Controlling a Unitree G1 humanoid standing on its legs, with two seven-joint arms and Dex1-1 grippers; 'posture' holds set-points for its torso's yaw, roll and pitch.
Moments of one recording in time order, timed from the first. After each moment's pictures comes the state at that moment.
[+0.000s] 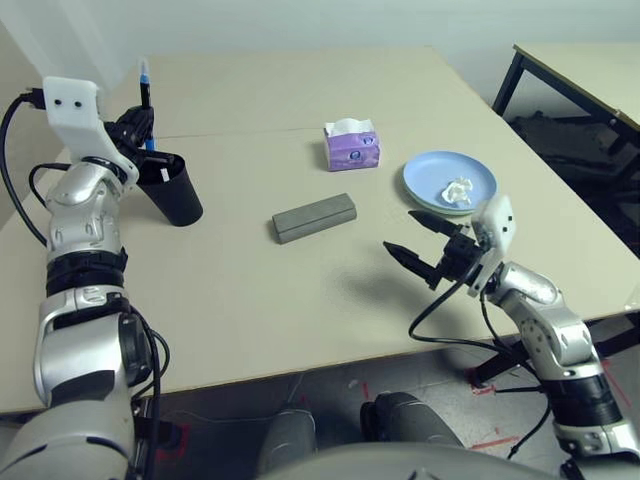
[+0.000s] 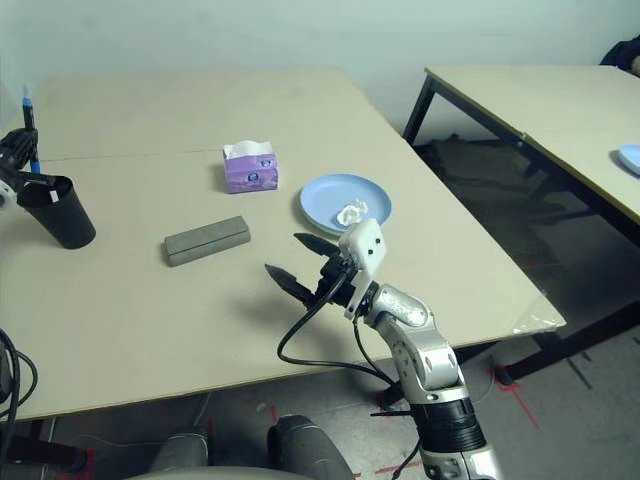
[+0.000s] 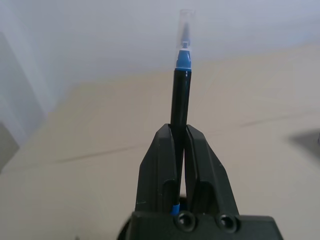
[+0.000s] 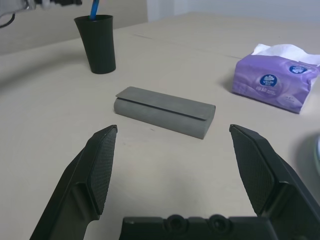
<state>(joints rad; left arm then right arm) -0.64 0.69 0.34 0.69 -0.18 -0.03 -0.41 -0.14 -0.38 0.06 -0.18 0.42 0.23 0.76</state>
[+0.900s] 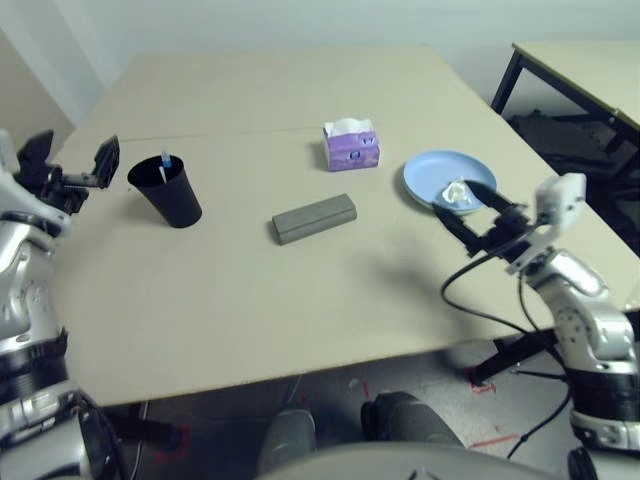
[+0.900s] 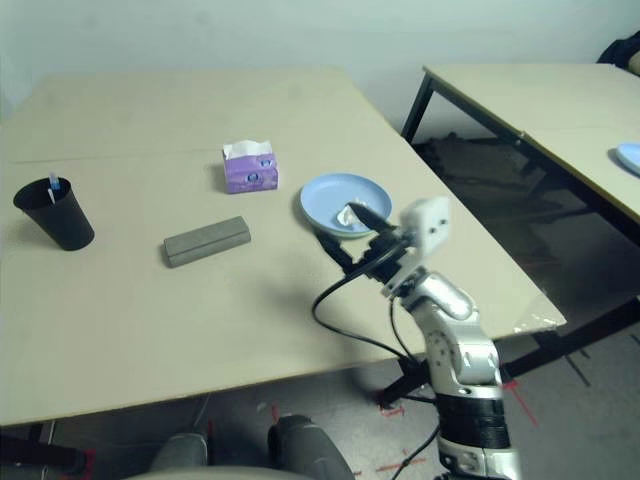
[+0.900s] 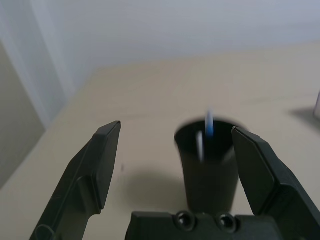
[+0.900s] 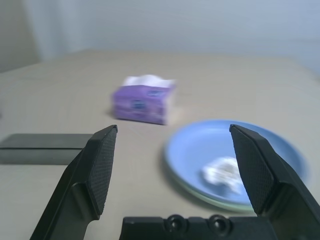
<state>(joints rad) 0.00 0.71 0.68 0.00 -0.45 0.23 -0.48 -0.05 -0.40 -0.31 -0.21 0.48 0.19 0.57</state>
